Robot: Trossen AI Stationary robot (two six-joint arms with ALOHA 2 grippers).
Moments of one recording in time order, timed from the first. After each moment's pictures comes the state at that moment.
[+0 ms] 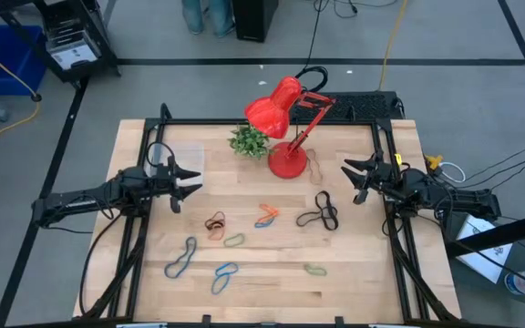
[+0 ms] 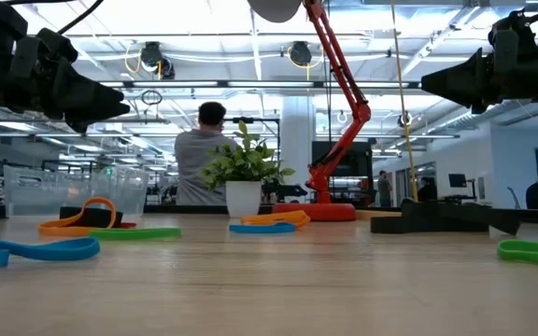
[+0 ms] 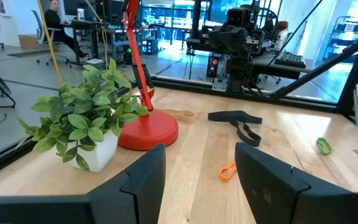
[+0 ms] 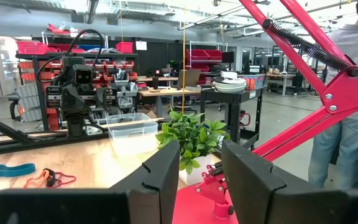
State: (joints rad) left arm 0.21 0.09 0.01 0.02 0.02 -0.09; right arm -0.08 0.00 0.01 0.14 0.36 -0.04
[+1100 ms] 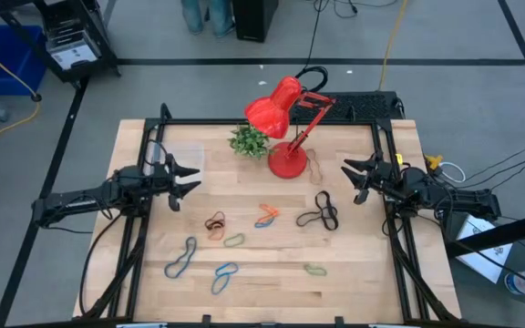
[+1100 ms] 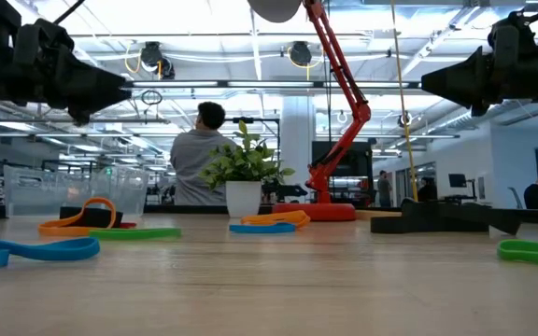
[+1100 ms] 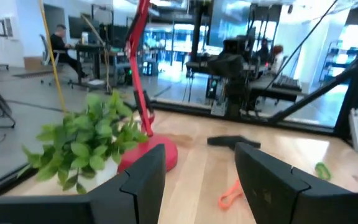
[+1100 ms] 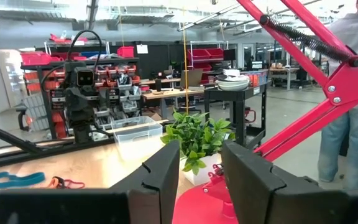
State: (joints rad) left arm 0.21 0.09 0.01 0.13 0.02 -0.09; right arm -0.08 0.01 0.01 0.14 0.36 0.03
